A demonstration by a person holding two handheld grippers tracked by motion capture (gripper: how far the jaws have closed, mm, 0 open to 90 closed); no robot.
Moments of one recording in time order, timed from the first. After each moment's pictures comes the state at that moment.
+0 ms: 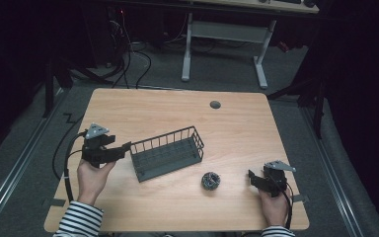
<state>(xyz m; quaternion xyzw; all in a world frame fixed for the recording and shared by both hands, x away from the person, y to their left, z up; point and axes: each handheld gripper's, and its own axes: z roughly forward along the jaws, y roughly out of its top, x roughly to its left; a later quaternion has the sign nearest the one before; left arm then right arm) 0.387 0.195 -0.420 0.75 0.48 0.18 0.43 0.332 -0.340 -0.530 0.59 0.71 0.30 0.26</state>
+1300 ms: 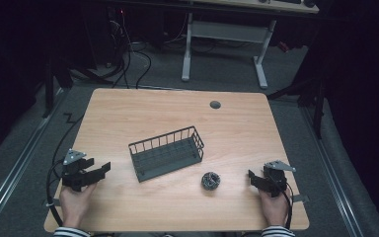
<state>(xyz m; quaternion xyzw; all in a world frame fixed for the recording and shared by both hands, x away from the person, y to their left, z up) 0.353 0.247 -0.488 0.72 0.54 0.18 0.40 0.332 -0.340 -0.530 0.59 0.71 0.30 0.26</state>
